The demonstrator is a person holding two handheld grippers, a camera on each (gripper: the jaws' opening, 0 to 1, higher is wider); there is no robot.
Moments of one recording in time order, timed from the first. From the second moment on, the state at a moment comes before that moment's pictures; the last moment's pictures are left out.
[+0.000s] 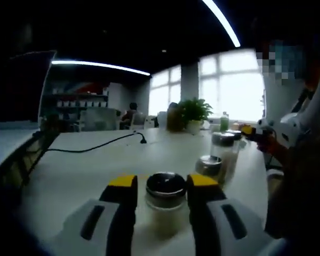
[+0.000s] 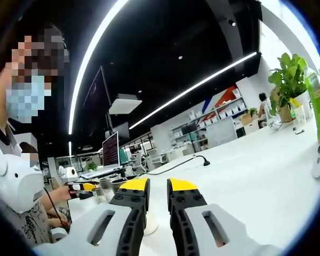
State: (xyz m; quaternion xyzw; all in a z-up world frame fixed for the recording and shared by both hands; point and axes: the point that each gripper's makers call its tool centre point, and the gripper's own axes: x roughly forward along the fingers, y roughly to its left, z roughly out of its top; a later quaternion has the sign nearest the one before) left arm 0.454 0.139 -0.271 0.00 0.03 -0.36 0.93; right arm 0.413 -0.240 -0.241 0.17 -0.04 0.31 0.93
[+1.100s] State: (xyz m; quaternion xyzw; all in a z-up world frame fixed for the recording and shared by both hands) left arm 0.457 0.141 -0.278 0.00 0.04 -0.22 0.98; right arm 0.412 -0.244 -0.244 0.18 -0.05 0.30 0.93
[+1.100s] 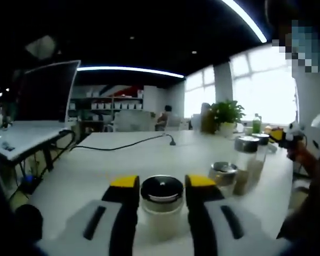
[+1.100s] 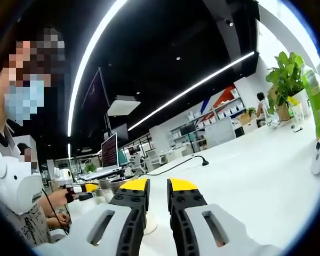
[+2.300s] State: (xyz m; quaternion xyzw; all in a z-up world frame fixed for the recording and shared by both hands) left arm 0.455 0.135 -0.278 -0.01 0.03 -0.31 0.95; right arm 0.412 -0.240 -0.248 0.18 -0.04 0.31 0.93
